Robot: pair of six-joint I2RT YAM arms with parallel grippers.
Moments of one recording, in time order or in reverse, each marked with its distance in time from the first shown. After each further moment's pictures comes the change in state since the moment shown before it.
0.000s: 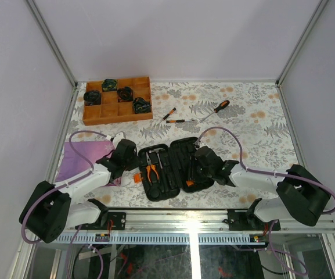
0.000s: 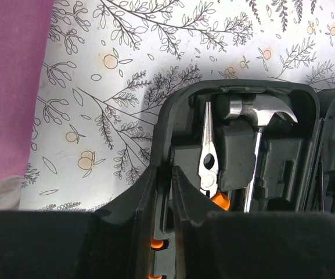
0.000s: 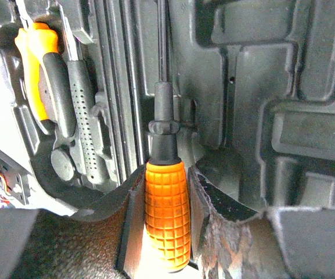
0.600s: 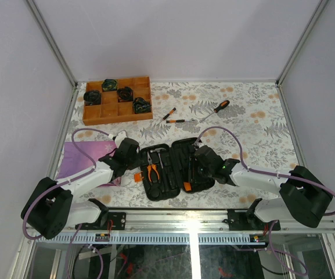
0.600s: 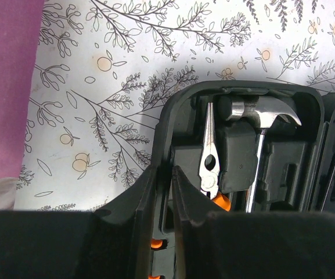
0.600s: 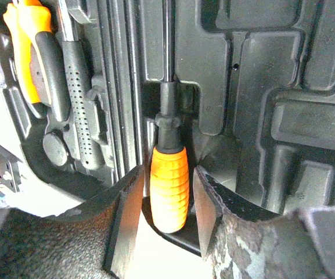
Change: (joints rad) left arm -0.028 0.041 0.042 -0.027 -0.037 0.000; right arm 0.000 -0.004 0.037 -0.092 -0.017 -0.039
